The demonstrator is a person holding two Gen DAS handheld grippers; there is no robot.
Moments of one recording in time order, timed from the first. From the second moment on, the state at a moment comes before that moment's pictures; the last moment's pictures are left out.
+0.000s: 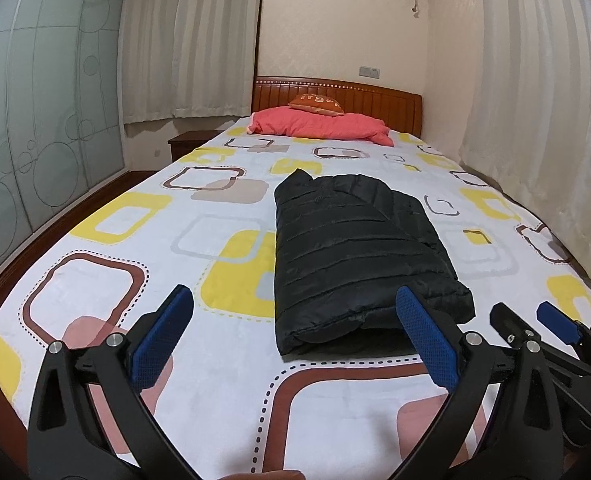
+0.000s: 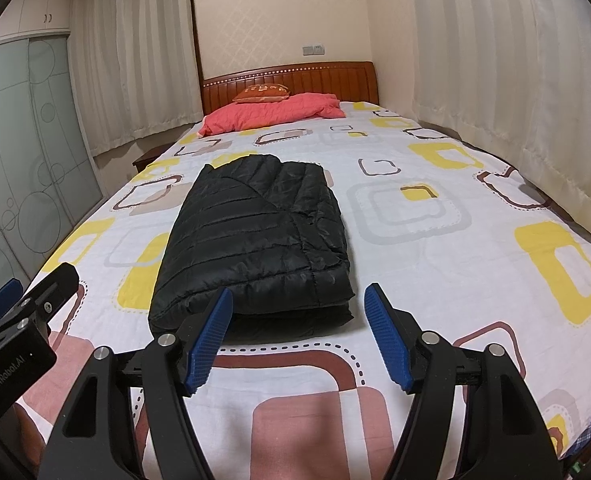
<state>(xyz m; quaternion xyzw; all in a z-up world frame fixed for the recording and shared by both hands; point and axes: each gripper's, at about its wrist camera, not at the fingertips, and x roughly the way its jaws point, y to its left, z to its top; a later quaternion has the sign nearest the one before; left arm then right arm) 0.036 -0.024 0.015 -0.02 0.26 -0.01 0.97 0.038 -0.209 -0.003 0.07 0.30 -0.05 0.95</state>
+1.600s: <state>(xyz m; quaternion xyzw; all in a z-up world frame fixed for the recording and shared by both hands) 0.251 0.234 -0.143 -0.11 0.42 0.24 0.87 0.180 -0.459 -0.148 0.12 0.40 -0.29 0.86</state>
